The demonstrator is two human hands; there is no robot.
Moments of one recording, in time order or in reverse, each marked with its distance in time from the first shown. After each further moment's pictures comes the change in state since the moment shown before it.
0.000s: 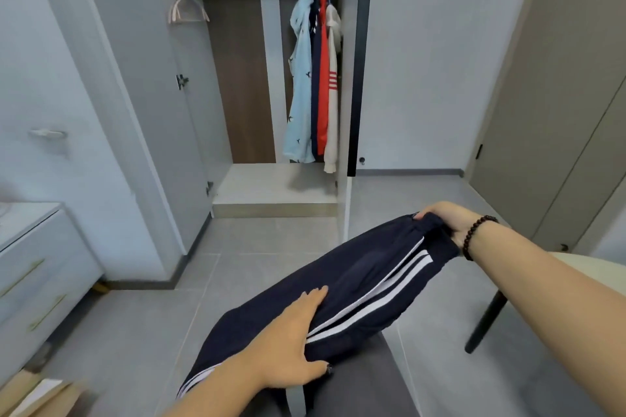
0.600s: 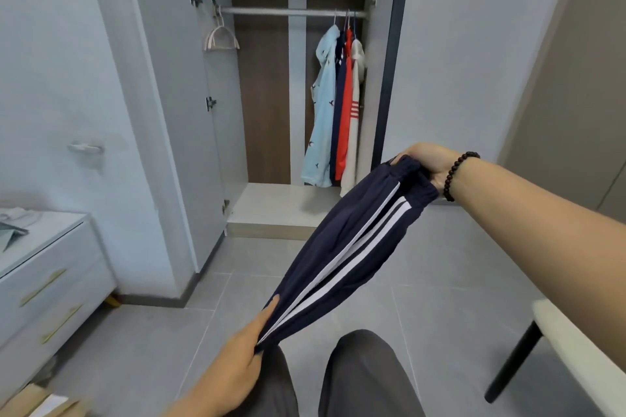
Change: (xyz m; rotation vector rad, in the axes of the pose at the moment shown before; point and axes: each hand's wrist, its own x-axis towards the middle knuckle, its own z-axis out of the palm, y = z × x) left_hand -0.037 -0.084 -0.043 -0.161 0.362 -0.132; right_hand -0.041 -0.130 0.098 -0.116 -0.125 -0.230
